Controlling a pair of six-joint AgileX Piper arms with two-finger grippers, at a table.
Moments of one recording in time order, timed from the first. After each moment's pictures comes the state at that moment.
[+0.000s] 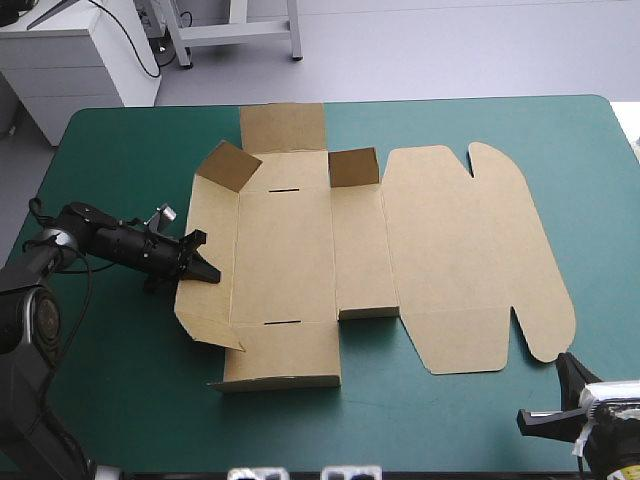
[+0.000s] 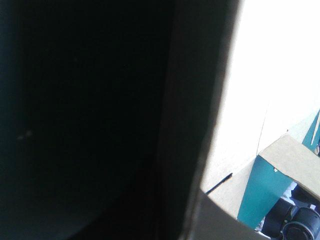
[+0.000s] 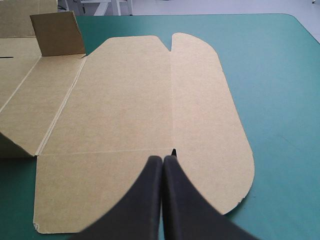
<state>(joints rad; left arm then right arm) 0.19 1.88 -1.15 -0.89 1.21 0.51 -0.05 -0.01 -0.39 0.14 0.75 -0.08</state>
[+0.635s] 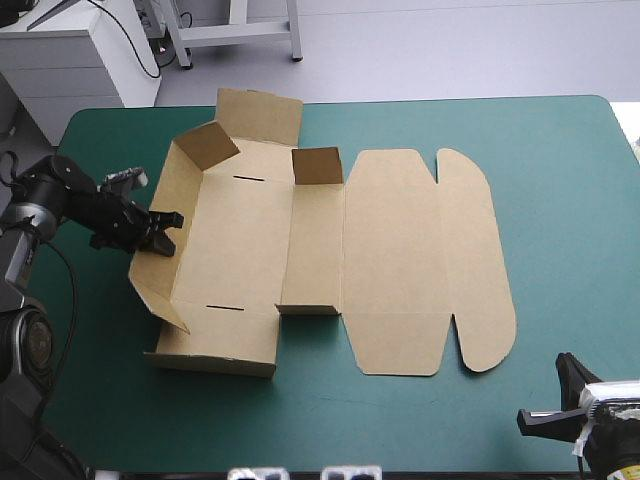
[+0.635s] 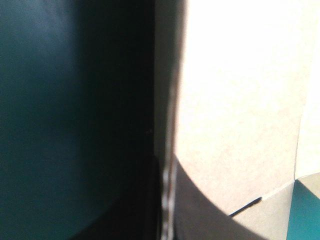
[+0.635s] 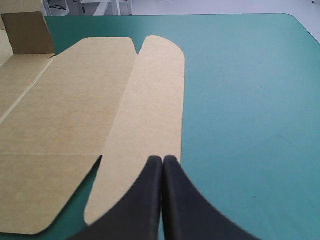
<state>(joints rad) 0.17 1.76 -1.40 -0.49 1.22 0.38 -0.05 -0.01 -0.39 0.14 0.75 -0.08</state>
